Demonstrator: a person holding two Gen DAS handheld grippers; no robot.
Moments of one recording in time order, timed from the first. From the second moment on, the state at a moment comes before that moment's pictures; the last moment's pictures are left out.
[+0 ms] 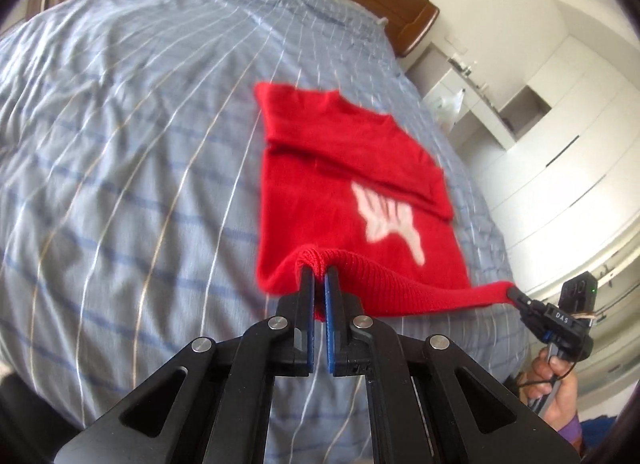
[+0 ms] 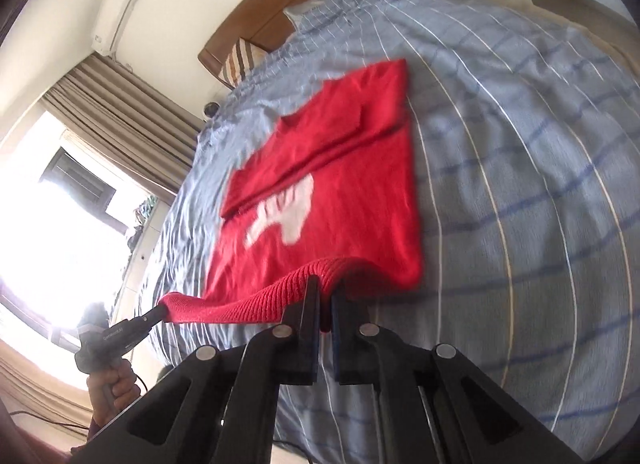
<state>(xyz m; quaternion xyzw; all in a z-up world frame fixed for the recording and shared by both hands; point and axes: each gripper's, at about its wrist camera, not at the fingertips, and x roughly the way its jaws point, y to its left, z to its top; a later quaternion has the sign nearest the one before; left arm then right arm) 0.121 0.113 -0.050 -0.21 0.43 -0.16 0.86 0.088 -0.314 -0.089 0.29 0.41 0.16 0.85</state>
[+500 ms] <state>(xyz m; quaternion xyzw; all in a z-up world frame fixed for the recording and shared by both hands) 0.408 0.064 -0.090 -0.15 0.43 -0.07 0.89 0.405 -0.329 -0.109 0.25 0.39 0.12 0.88</state>
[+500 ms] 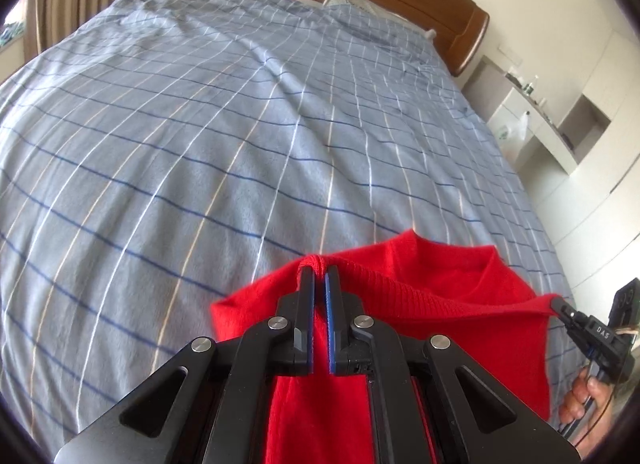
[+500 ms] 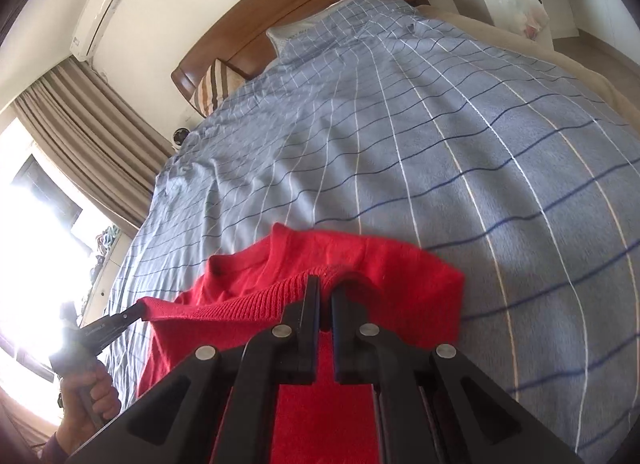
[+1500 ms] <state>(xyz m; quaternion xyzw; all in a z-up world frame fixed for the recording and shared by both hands) 0.085 0.035 -0.057 0.00 0.39 0.01 0.92 0.086 -0.240 -0.063 0.06 0.33 0.10 0.94</state>
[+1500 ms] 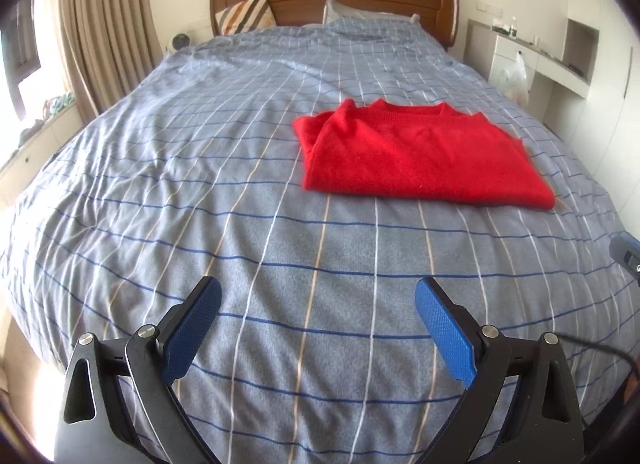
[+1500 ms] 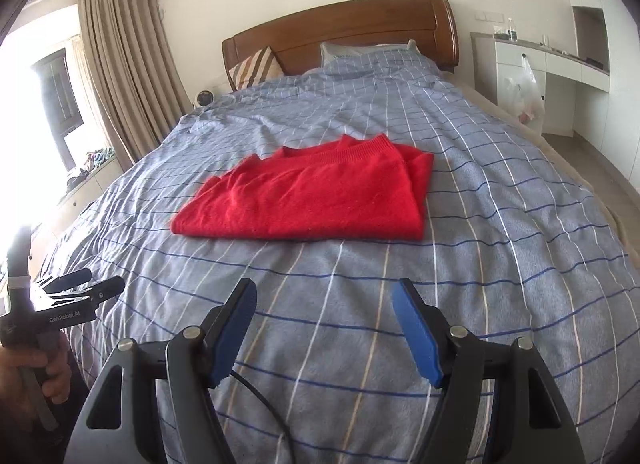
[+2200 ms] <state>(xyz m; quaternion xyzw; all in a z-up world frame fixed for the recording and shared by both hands) 0.049 0.023 -0.019 0.03 0.33 0.01 0.94 0.037 -0.190 -0.046 -0.02 0.30 0.12 0.94</state>
